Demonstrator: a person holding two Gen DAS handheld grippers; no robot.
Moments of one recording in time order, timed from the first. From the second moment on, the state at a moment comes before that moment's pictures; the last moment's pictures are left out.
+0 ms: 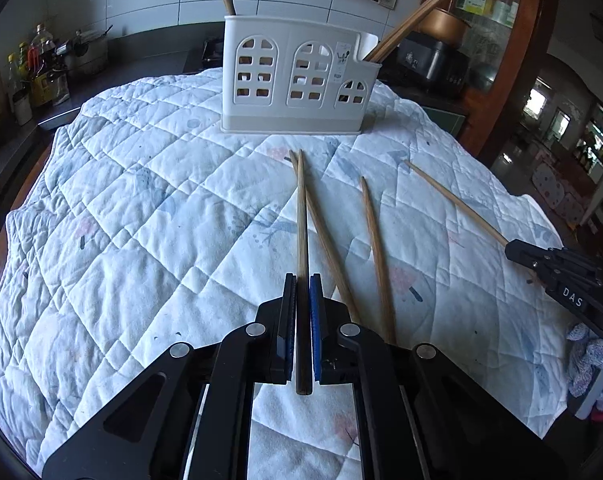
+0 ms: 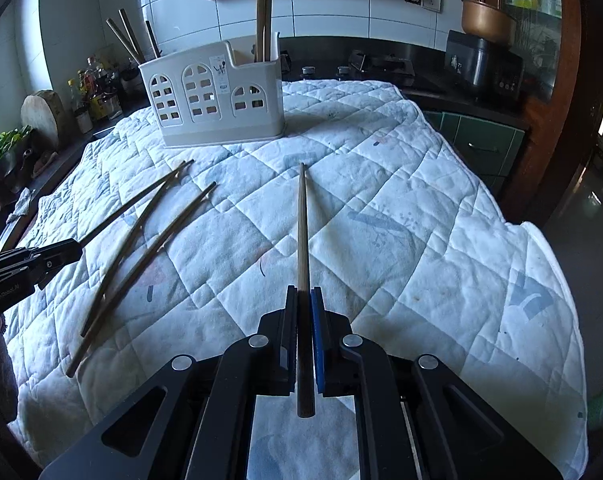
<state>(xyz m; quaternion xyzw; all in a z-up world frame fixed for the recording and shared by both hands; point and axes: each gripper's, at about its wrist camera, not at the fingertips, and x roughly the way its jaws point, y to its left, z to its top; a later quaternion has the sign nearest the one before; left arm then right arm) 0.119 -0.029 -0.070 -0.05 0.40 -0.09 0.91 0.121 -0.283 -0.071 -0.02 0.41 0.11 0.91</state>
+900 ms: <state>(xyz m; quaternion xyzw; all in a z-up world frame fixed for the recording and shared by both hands) 0.125 -0.010 0.036 -0.05 0.29 -0.15 0.94 0.150 -0.256 0.078 -0.03 0.31 0.20 0.93</state>
